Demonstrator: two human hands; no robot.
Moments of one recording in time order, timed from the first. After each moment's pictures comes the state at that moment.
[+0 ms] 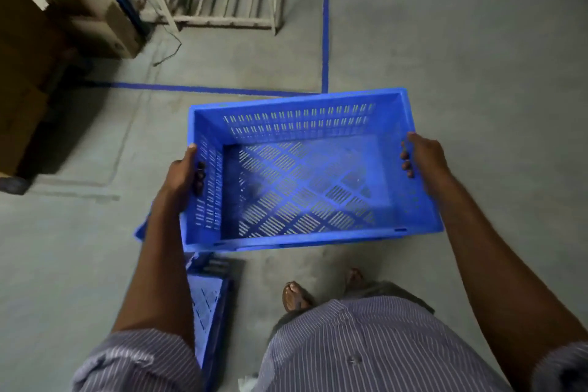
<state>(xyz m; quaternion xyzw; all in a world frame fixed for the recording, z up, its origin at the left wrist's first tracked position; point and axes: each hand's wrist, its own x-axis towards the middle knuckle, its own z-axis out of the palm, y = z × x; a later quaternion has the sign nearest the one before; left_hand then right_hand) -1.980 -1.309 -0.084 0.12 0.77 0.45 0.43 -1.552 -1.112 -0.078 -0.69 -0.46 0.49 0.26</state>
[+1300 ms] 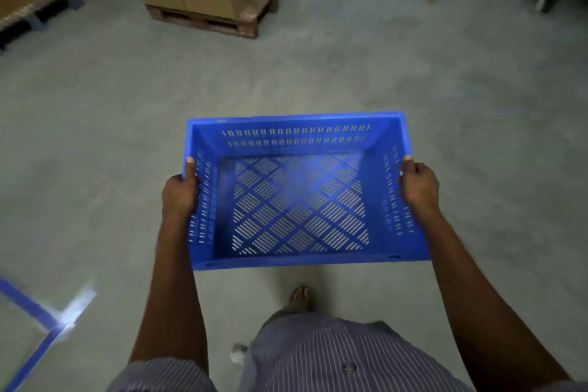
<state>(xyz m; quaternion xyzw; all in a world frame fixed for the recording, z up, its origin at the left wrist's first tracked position) -1.072 -0.835 -0.054 0.64 0.60 0.20 0.44 -0.734 -1.164 -0.112 -0.88 -0.01 0.16 0.45</state>
